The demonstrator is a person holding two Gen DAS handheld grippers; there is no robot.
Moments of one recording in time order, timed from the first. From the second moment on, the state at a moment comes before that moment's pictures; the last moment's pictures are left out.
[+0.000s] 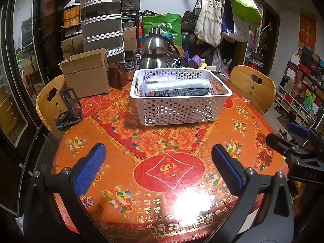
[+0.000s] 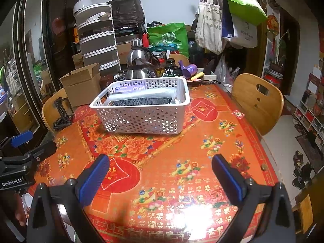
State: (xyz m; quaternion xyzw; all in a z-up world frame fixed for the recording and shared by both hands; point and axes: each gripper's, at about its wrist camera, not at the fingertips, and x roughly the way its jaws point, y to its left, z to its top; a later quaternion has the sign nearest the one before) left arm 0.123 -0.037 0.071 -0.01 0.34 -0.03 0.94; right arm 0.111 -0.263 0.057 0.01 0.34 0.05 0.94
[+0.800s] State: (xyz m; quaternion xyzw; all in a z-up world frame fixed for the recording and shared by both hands) left arm 0.123 -0.036 0.068 -0.01 0.34 -0.04 0.94; right arm 0.110 -0.263 0.058 0.01 0.34 0.05 0.94
